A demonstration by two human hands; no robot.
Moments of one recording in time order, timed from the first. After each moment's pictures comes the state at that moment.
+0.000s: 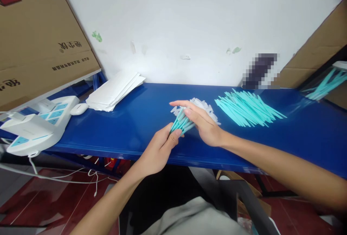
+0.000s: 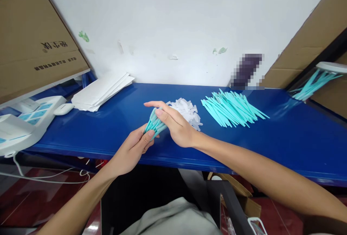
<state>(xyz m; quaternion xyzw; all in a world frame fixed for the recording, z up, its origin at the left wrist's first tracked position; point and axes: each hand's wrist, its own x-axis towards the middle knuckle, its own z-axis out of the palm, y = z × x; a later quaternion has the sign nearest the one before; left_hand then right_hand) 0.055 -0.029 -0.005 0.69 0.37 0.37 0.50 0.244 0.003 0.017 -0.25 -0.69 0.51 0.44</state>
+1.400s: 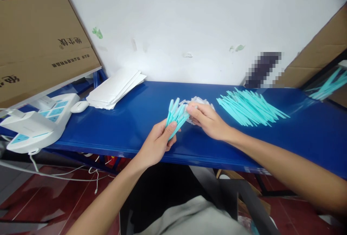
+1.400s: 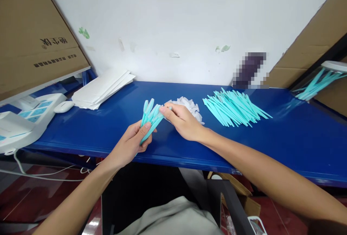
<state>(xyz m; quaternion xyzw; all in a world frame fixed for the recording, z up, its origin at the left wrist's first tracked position) 0.054 -0.019 -0.004 0.60 0.36 0.39 0.60 0.257 0.021 0.011 -0.32 -0.75 0.40 0.42</state>
